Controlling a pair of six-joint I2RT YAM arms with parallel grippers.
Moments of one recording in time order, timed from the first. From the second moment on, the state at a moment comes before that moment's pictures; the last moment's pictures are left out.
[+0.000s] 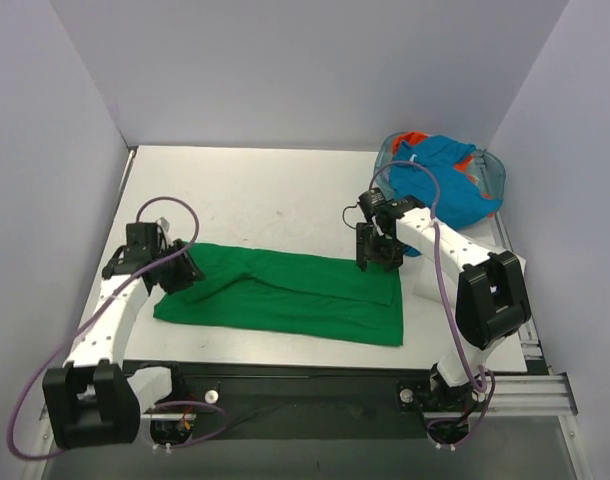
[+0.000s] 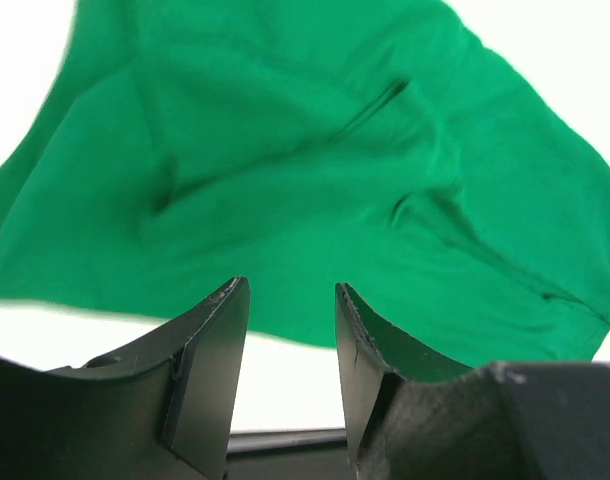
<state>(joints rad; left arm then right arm) 0.08 1.04 0.75 -0.71 0.22 -0.47 0.45 1.68 1.25 -0.90 0.14 0.44</state>
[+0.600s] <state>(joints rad) -0.15 1.58 0.98 -0.41 0.21 -0.52 0.45 1.73 1.29 -0.90 0.10 0.42</state>
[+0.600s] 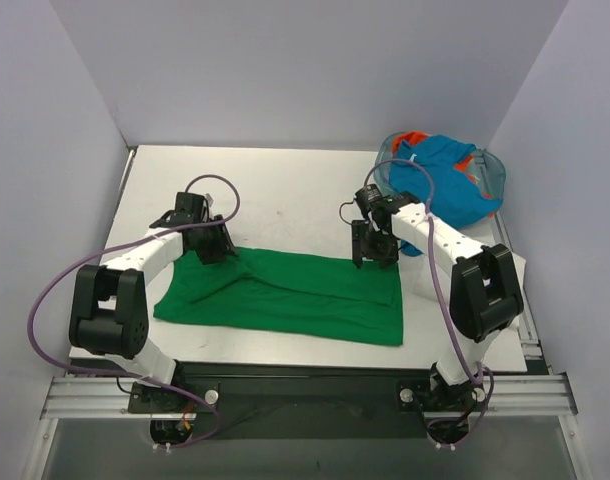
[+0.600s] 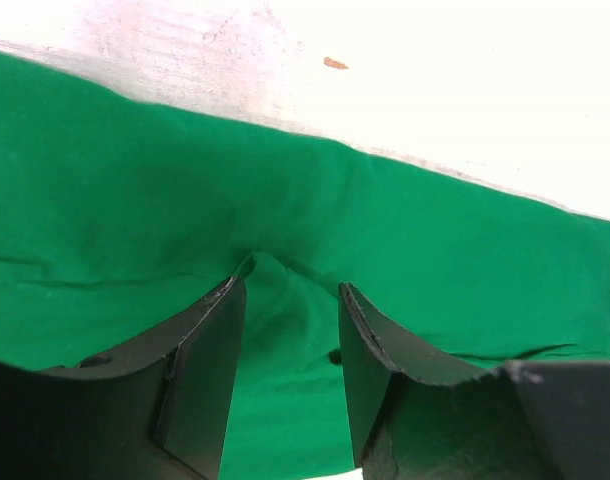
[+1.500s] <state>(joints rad) -0.21 1.68 1.01 -0.40 0.16 -0.49 0.45 1.77 1.30 -0.89 0.07 0.42</state>
